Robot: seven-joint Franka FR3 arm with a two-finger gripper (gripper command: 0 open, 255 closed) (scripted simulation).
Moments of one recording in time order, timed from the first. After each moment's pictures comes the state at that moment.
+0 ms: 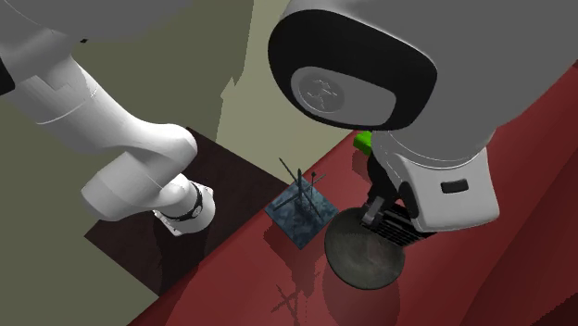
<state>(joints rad) -0.18 -0.36 0.41 -1.94 0.11 1.69 0.30</state>
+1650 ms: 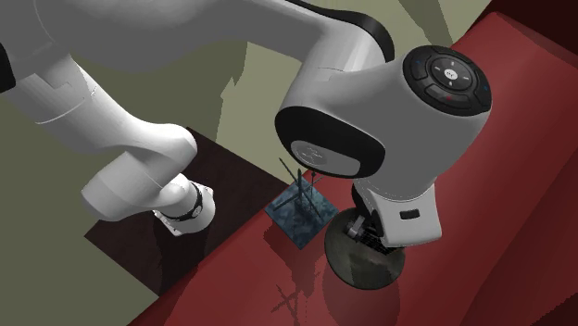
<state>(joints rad) -0.17 -0.37 0.43 -2.18 0.12 1.91 0.30</state>
